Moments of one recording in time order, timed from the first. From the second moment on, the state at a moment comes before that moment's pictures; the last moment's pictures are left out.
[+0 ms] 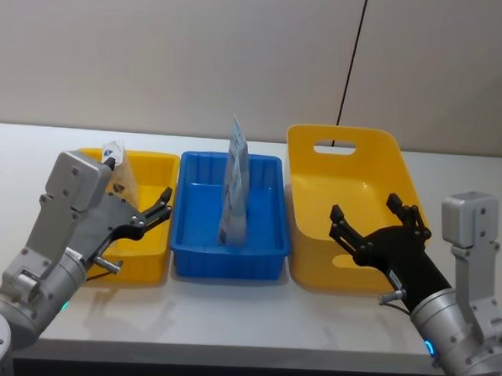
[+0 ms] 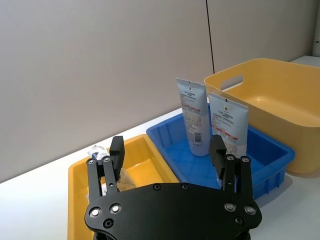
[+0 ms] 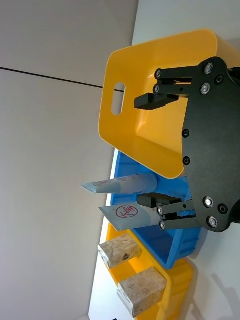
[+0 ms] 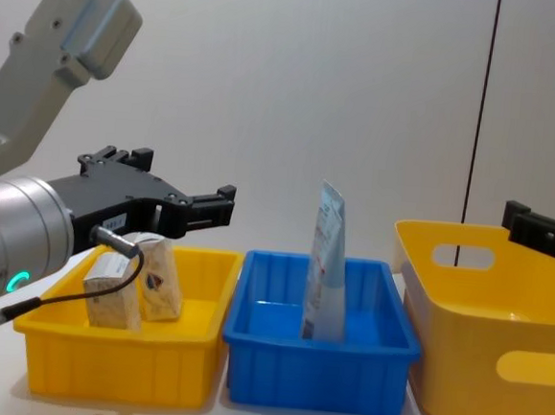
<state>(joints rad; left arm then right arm) -0.24 0.38 0.45 -1.63 -0.20 0.01 -0.01 -0.01 0.34 -0.23 -1.77 0.29 0.03 0.07</state>
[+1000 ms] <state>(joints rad) -0.18 0.35 0.35 -1.69 -0.31 0.08 0.02 -0.01 0.34 -0.23 -1.77 0.29 0.03 0.07</state>
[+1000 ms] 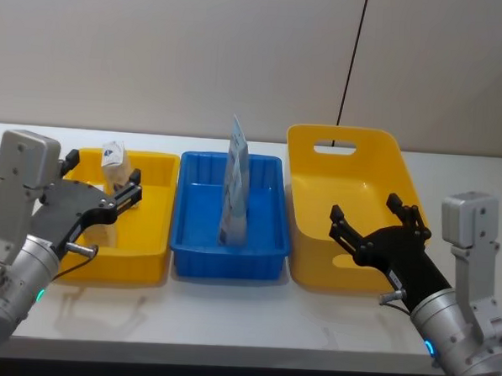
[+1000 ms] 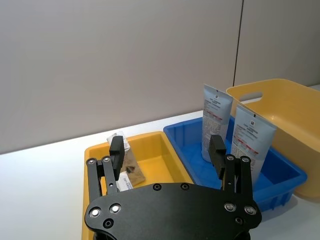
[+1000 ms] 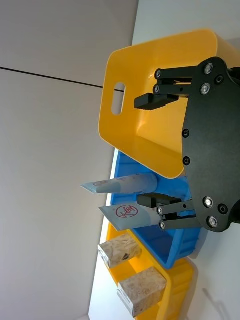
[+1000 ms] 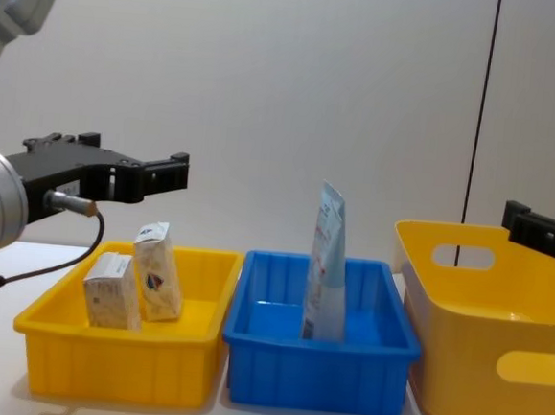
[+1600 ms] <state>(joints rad) -0.20 0.30 0.31 -1.66 -0.35 0.19 0.06 -0.01 0.34 -0.23 -1.77 0.29 0.03 0.07</state>
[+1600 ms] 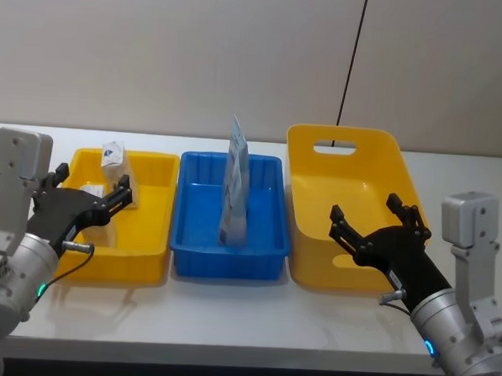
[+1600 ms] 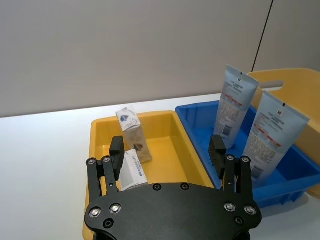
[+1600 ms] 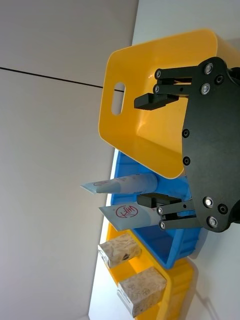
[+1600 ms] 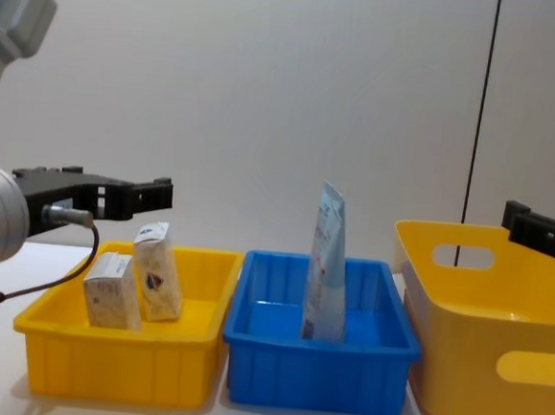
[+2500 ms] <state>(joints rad) -0.29 0.24 0.32 -1.46 -0.31 0.24 0.09 -0.01 0.34 -0.23 -1.77 0.29 0.03 0.07</state>
